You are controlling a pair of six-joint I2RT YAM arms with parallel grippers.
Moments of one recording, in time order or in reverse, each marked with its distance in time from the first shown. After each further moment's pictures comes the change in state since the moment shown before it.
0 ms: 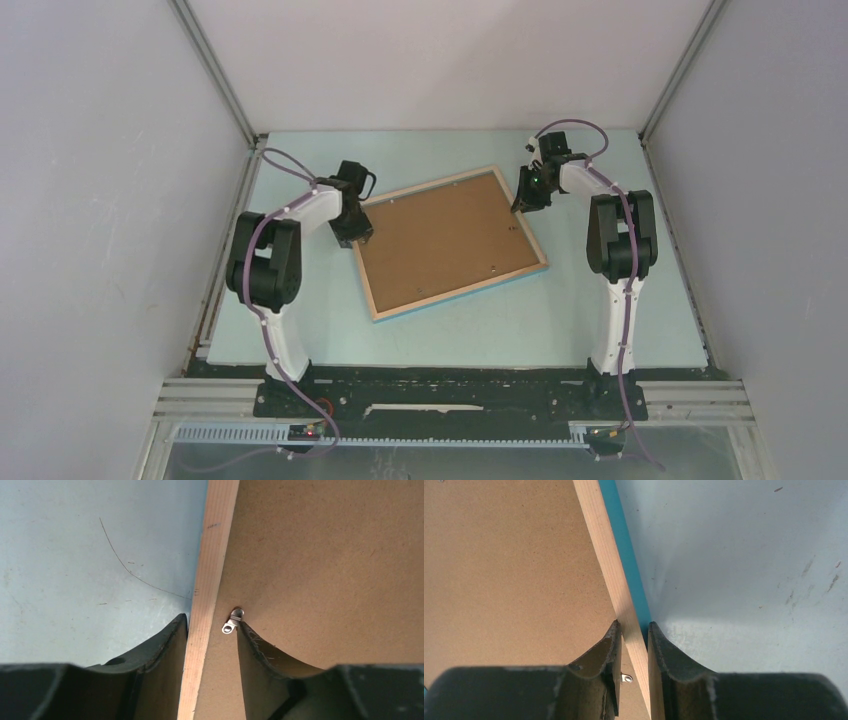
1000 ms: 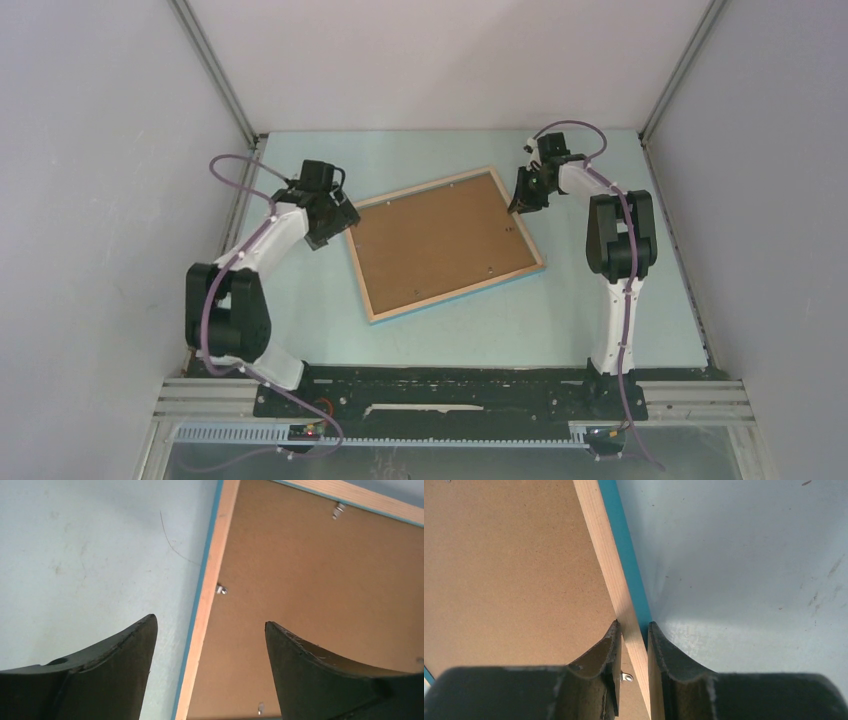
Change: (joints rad) left arm 0.074 -0.317 -0.161 0.059 0.024 -0.038; right arm -0.002 0.000 -0.006 0.004 -0.028 0.012
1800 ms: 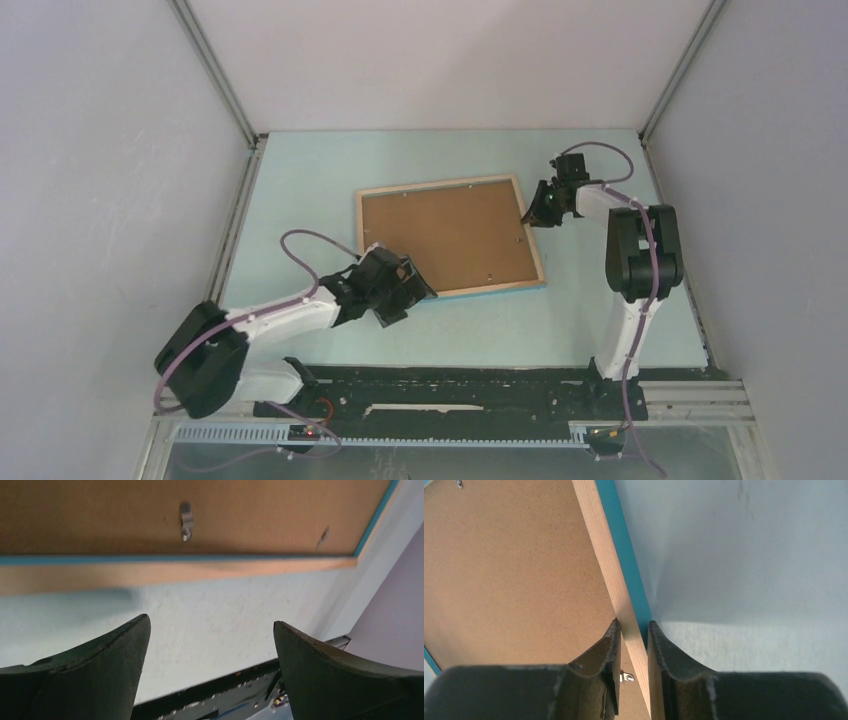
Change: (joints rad) left arm -0.593 -0.385 -0.596 0.391 0.182 -0.482; right arm -0.058 -0.187 -0.331 0.224 0.047 0.178
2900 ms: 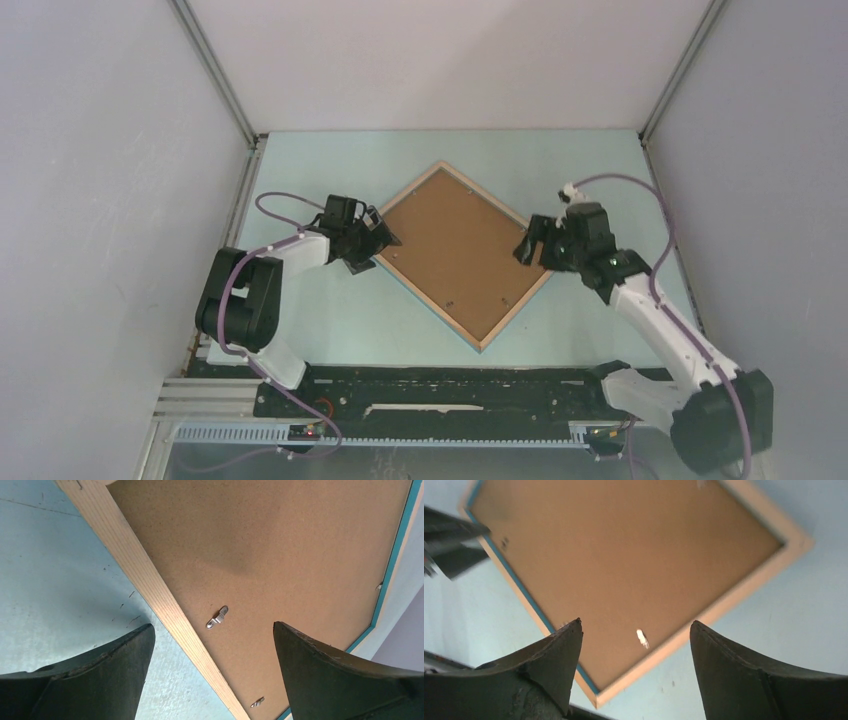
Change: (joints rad) left arm 0.502 0.414 0.271 0.091 0.183 0.359; right arm 0.242 -1.012 -0.637 -0.121 0.156 0.079
